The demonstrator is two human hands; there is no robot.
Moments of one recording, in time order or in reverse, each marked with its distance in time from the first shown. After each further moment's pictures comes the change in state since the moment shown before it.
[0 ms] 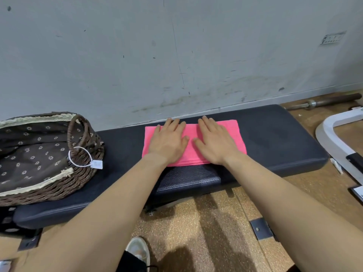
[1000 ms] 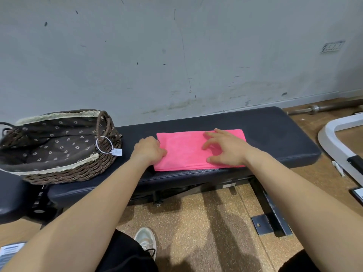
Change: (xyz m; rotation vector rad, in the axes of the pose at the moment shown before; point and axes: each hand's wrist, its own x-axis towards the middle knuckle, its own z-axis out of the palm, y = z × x) left_hand -0.071 -0.042 -0.031 -0.327 -0.127 -0.530; right_hand -0.053 0.015 -0.031 0.104 -0.181 -0.212
